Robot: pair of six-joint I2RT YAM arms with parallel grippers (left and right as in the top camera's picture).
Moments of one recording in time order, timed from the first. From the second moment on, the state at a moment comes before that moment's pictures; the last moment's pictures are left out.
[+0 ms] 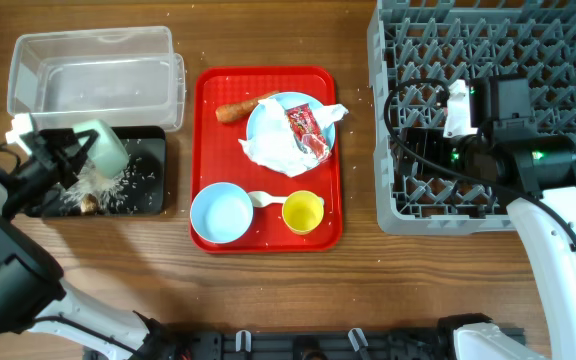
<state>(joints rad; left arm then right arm) 0.77 1.94 1.18 -0.71 1.43 0.06 0.12 1.29 1.27 -1.09 -0.18 0.19</state>
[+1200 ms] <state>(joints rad) 0.47 1.55 1.18 -0.72 1.26 -0.14 0.12 1.29 1.27 -1.10 -0.18 0.20</state>
